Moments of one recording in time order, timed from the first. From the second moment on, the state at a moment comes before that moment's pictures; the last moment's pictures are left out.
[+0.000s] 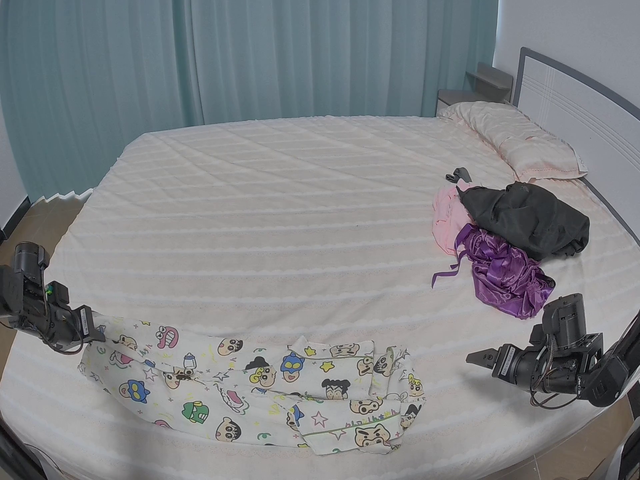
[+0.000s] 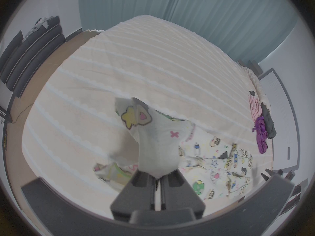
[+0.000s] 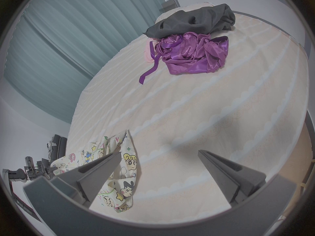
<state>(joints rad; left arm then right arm) 0.39 1.76 -0.77 0.06 -0.32 -0.08 0.31 1.80 -0.26 -0.77 -0.01 0.71</state>
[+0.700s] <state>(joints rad) -0.46 1.57 -0.79 0.14 0.03 -0.65 0.31 1.78 -0.26 -0.77 -0.01 0.71</state>
